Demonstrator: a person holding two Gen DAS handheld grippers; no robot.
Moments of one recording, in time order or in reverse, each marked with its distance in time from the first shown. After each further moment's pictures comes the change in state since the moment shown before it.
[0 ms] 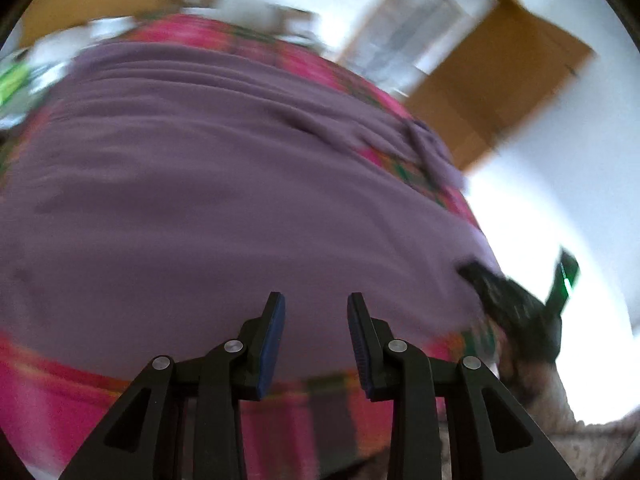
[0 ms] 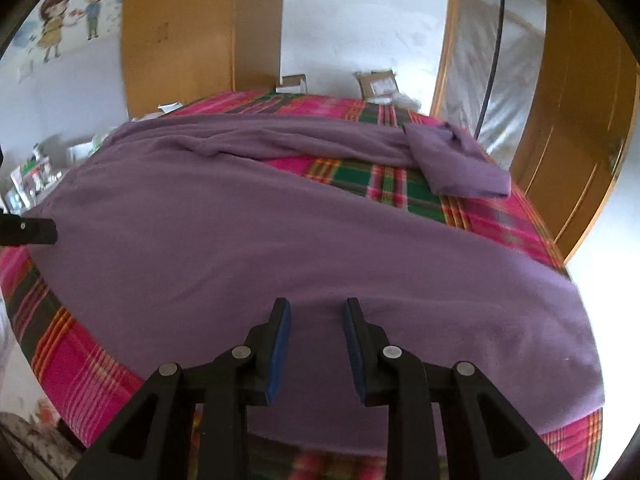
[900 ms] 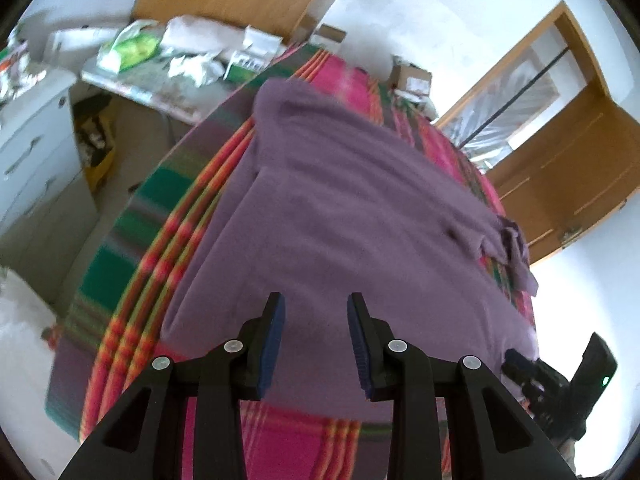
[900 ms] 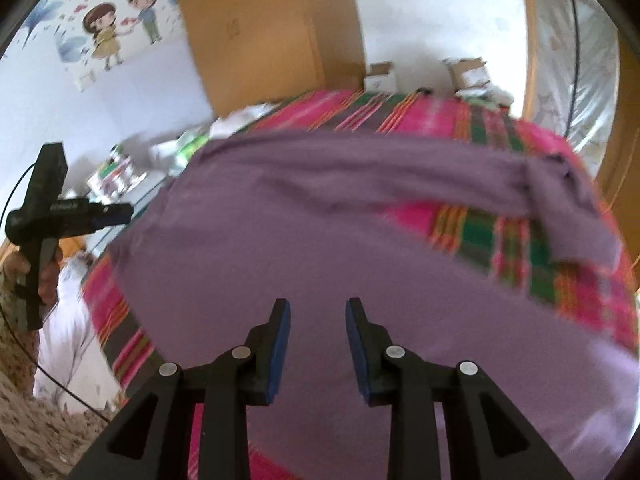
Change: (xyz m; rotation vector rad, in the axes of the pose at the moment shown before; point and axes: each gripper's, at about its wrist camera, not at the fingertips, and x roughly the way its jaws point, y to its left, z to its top) left arm -0.054 0.083 0.048 -0.196 -0.133 0.176; right arm 0.011 0.012 0.093 -0.015 0.056 0.337
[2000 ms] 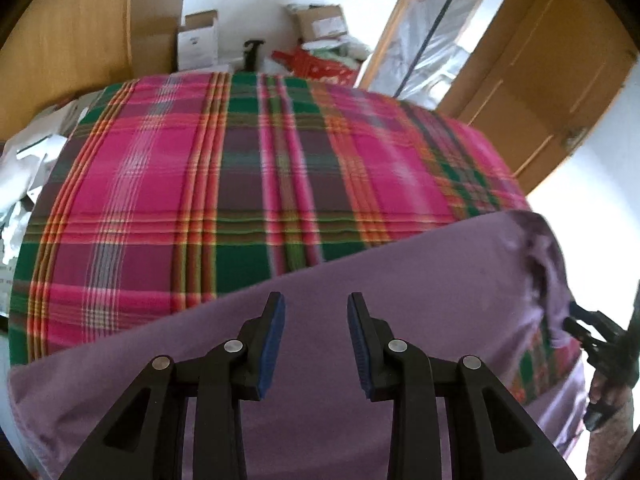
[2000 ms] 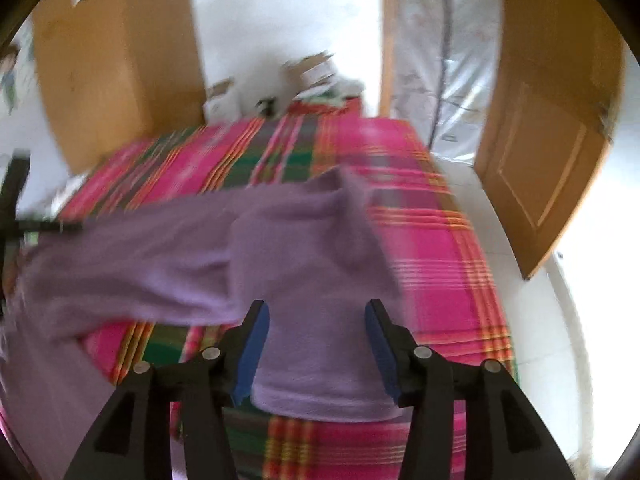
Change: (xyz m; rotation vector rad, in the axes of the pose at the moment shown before) left arm 0.231 -0.163 0.182 0.380 0.195 0.014; right arm 0.023 -0.225 0.051 0.295 -0.035 -0.388
